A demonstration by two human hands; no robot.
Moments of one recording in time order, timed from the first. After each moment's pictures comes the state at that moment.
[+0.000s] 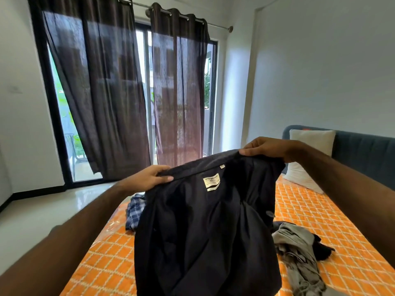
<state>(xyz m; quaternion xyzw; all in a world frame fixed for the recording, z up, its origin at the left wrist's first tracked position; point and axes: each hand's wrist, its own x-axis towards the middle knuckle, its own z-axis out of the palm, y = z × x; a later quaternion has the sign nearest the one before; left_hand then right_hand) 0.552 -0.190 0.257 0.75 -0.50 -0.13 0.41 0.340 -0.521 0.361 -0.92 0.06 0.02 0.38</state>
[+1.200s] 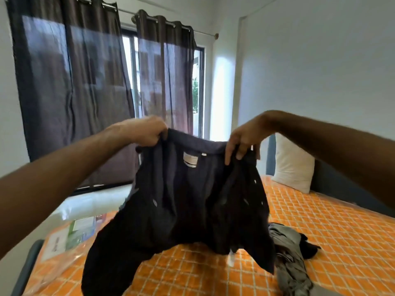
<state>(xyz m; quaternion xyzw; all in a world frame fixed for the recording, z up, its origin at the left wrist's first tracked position) 0.535 -0.229 0.417 0.82 -0.52 0.23 -0.10 0.341 -0.478 0.445 -0.96 0.10 0.24 0.10</state>
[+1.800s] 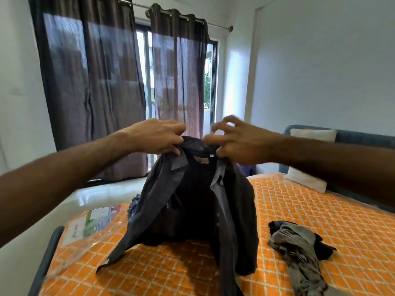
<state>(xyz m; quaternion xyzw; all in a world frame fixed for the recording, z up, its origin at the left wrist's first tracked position) 0.521 -0.198 0.388 0.62 -0.63 0.41 -0.21 0.334 -0.430 0.387 -0.79 -0.32 -0.26 -0.45</state>
